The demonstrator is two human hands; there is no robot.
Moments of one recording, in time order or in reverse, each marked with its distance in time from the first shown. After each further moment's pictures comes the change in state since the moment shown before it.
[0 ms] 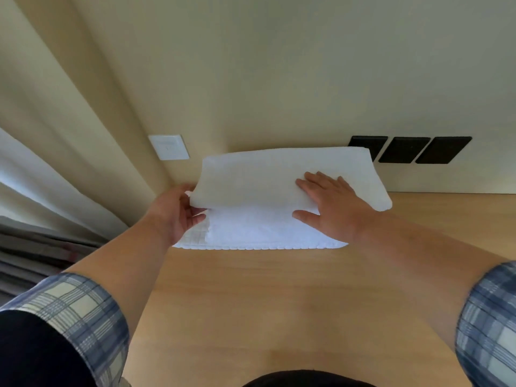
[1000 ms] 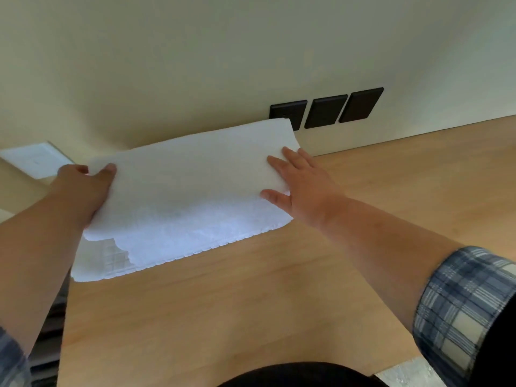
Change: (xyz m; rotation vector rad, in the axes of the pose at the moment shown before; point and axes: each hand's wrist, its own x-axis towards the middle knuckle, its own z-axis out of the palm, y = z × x) left_hand 0.072 0.042 0.057 0.909 0.226 0.240; right_hand -0.030 0.057 0.005 0.107 0.050 0.345
